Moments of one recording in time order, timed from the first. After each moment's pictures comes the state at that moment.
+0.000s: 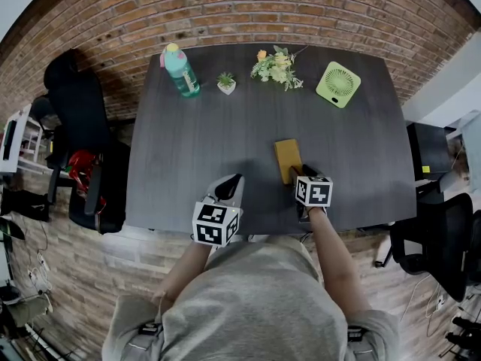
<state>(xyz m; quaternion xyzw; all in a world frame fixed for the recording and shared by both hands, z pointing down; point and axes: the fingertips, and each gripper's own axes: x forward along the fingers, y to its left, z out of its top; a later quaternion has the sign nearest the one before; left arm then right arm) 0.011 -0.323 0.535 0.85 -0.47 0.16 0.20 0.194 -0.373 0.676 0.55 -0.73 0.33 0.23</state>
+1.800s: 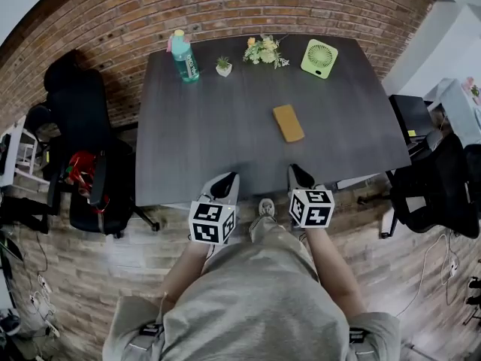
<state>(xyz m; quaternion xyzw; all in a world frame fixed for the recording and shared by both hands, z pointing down) -0.051 -0.182 0.518 0.88 -0.43 0.14 0.17 0.112 -0.190 0.553 0.62 -0.75 0.22 0.12</state>
